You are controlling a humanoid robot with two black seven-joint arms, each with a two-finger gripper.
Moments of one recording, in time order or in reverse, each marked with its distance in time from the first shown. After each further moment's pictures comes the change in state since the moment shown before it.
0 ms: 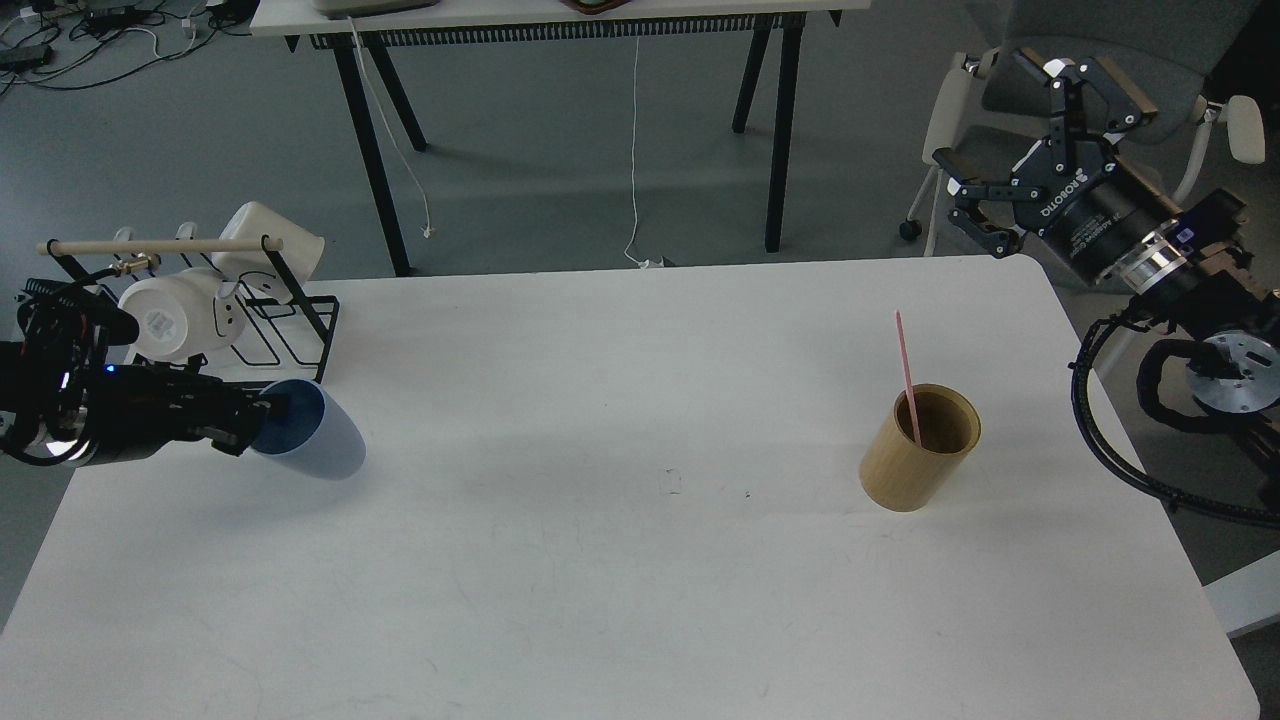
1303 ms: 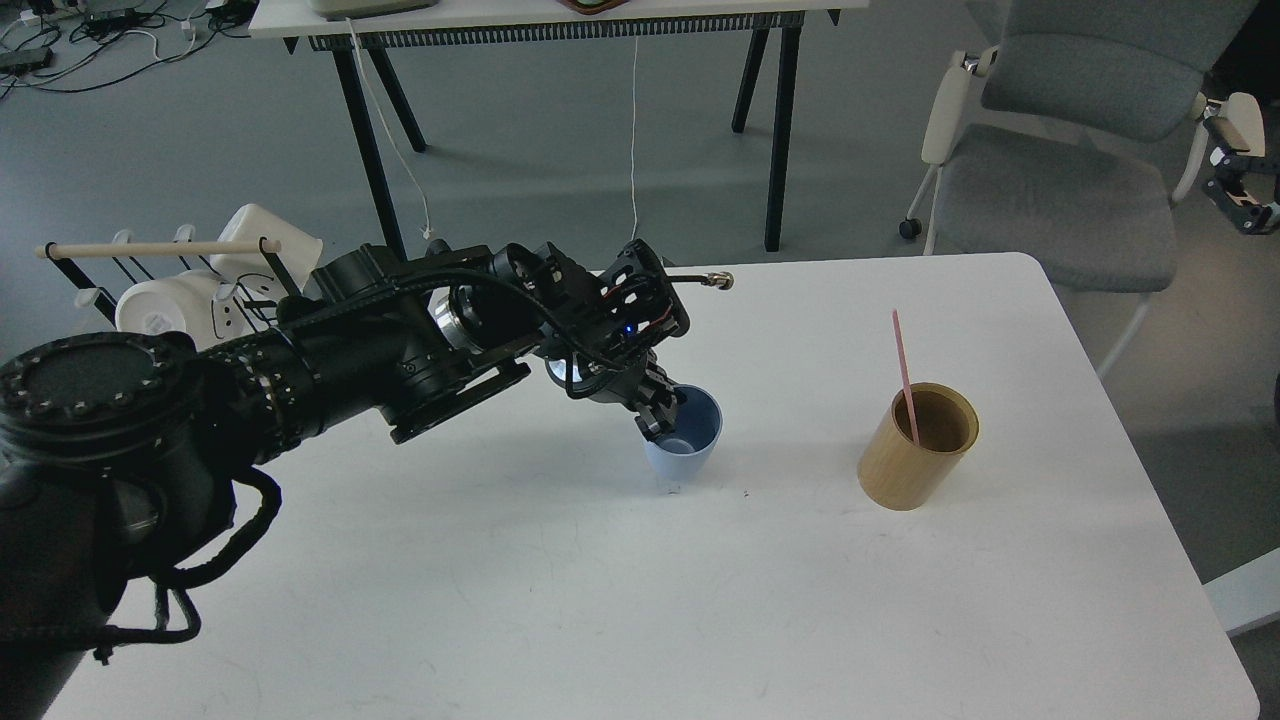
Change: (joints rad) left arm -0.578 -1.017 0.600 0.659 0.141 -0.063 0.000; right arm -0.054 -0.146 0.109 -0.227 0.020 0.000 0.017
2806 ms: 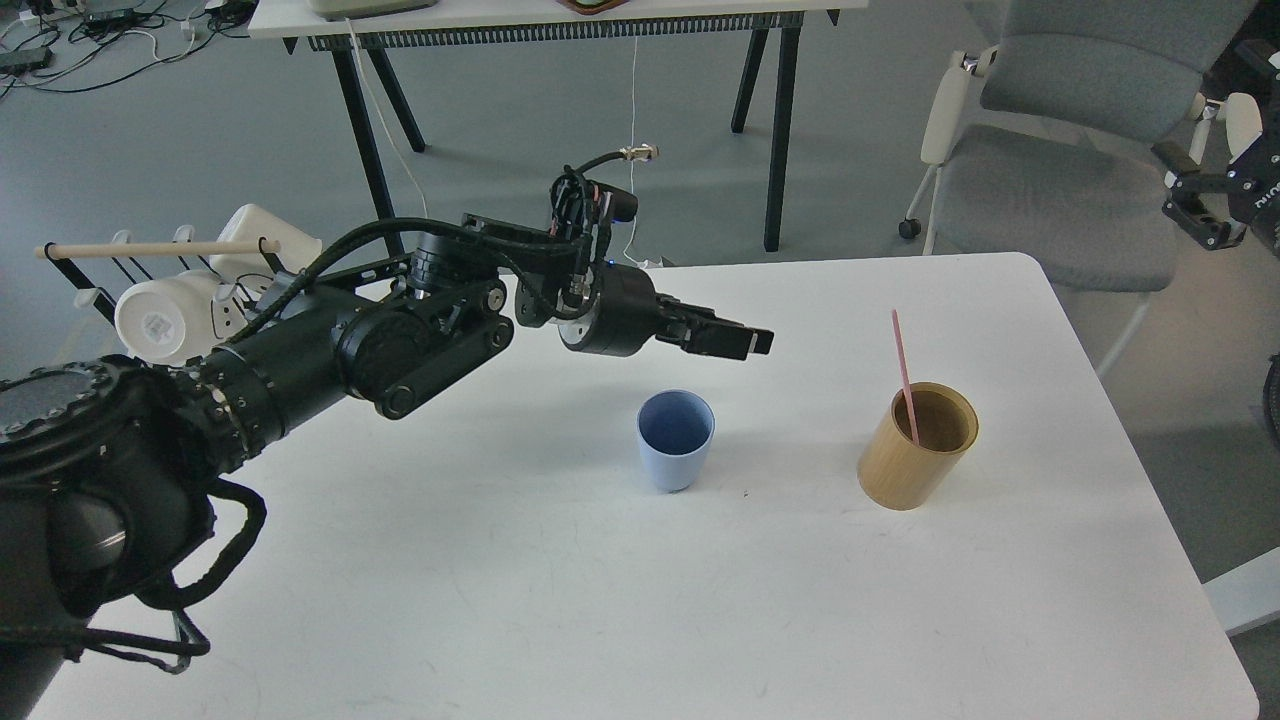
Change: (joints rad) left arm 0.085 0.083 -0.273 -0.010 -0.603 0.000 0.000; right arm 0.064 0.000 -0.097 0.010 -0.135 0.000 -0.011
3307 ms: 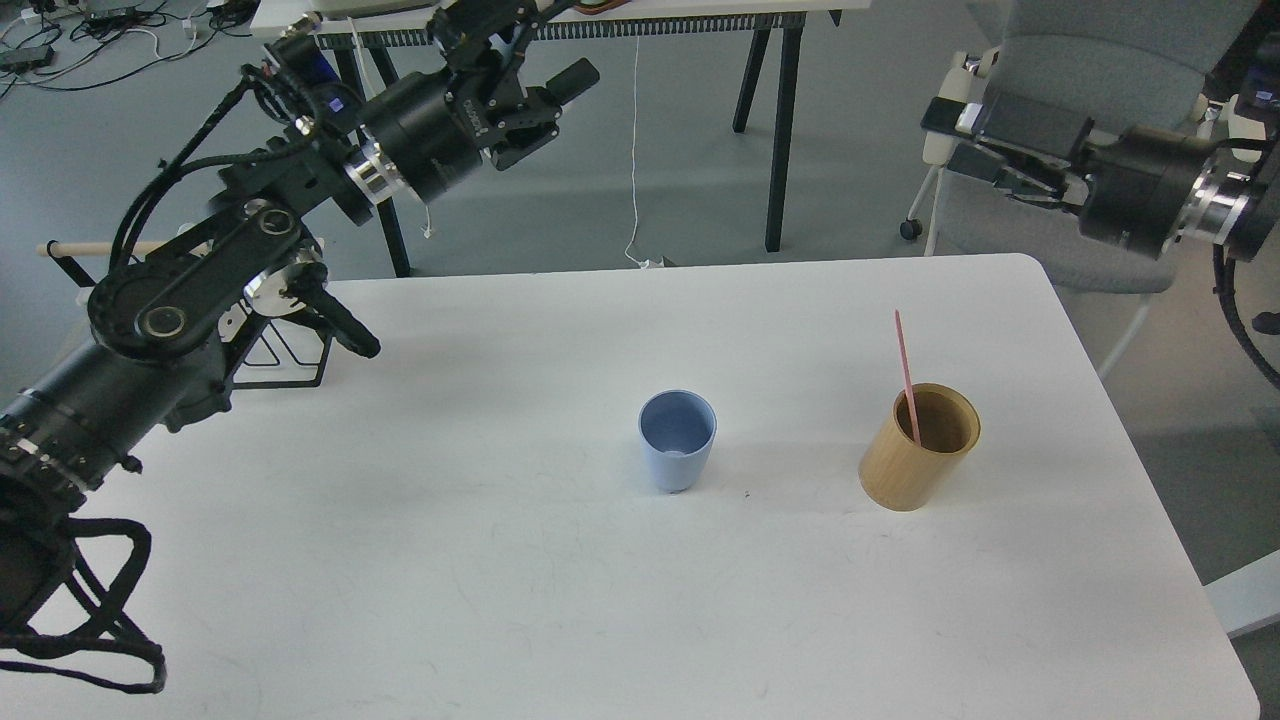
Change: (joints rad) left arm 0.223 0.301 -0.463 -0.253 -0.808 0.000 0.000; right arm 0.107 -0.058 -0.011 0.518 -1.055 0.000 0.111
